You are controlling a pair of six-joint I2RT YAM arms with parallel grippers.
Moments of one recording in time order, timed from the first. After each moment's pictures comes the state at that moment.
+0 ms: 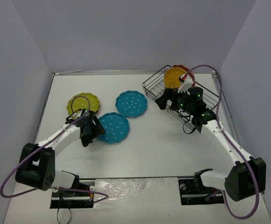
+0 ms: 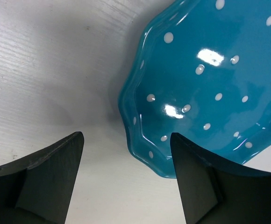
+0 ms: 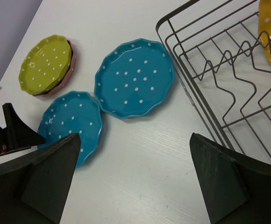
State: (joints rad) left arm -0.28 1.36 0.75 -0.54 -0.04 -0.83; right arm 0.28 1.21 0.91 -0.06 -0.29 0.32
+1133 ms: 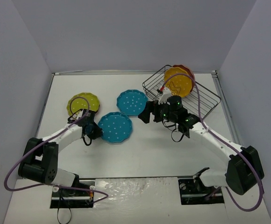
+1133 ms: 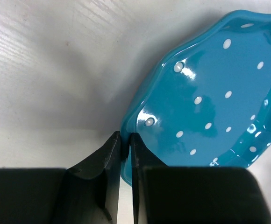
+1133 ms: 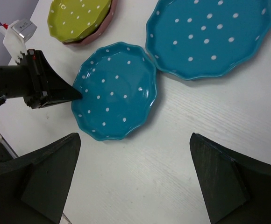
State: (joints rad) left arm -0.29 1.42 0.72 -0.38 -0.02 -0.99; right arm 0.53 1.28 0.85 -0.03 -0.26 0.39
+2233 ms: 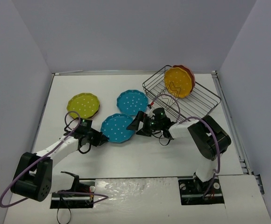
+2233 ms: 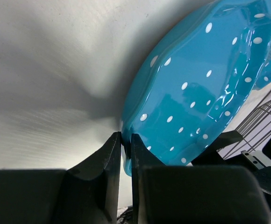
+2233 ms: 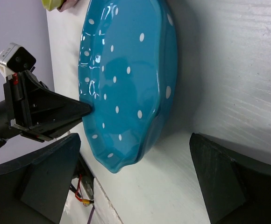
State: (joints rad) left arm -0.29 1.24 0.53 -0.27 0.20 -1.38; right arm 0.58 1.78 0.71 0.50 -0.51 0.93
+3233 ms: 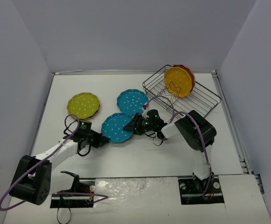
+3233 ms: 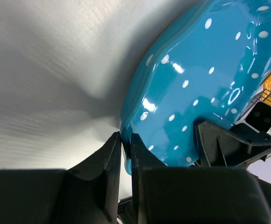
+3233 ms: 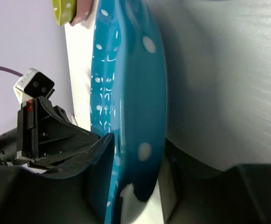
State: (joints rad) left arm -0.30 1.20 0.46 -0.20 0.24 -1.45; right arm 0.63 1.98 0.77 0.75 -0.50 1.10
